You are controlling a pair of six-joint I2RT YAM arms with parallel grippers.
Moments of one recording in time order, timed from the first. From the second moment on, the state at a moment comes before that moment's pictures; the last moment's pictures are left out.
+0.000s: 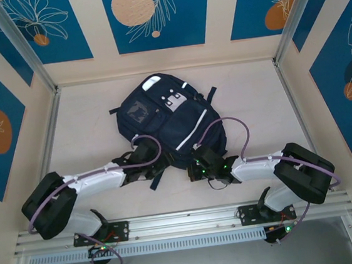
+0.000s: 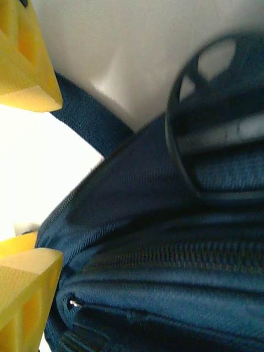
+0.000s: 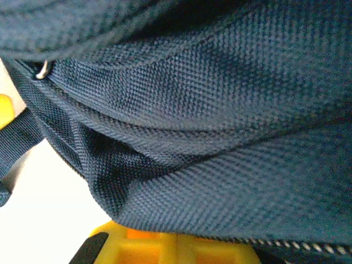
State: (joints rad) left arm -0.82 1.42 0.65 -0.14 0.07 -1.21; right arm 0.91 1.42 0.46 0.08 -0.03 0.77
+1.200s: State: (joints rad) left arm -0.59 1.32 0.63 -0.25 -0.01 -1.04; right arm 0.83 1.24 0.48 -0.08 -0.02 0.59
